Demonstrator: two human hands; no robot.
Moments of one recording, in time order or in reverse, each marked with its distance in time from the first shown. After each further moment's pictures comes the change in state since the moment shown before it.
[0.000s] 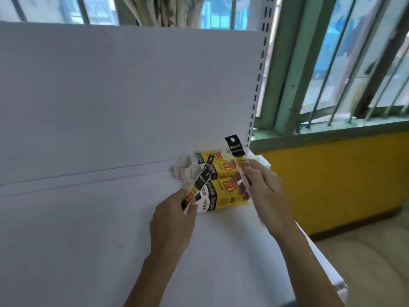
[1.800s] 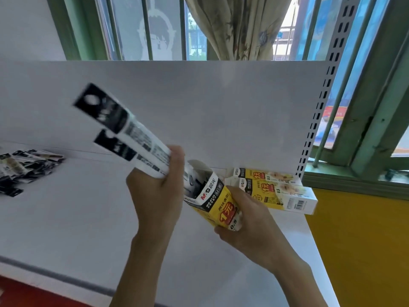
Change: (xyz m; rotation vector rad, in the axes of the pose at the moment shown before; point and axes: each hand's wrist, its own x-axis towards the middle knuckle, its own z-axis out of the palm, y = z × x) left_hand -0.037 0.092 -0.079 -0.454 0.823 0.154; right_hand 0.000 0.011 -0.004 -0.336 -0.679 -0.465
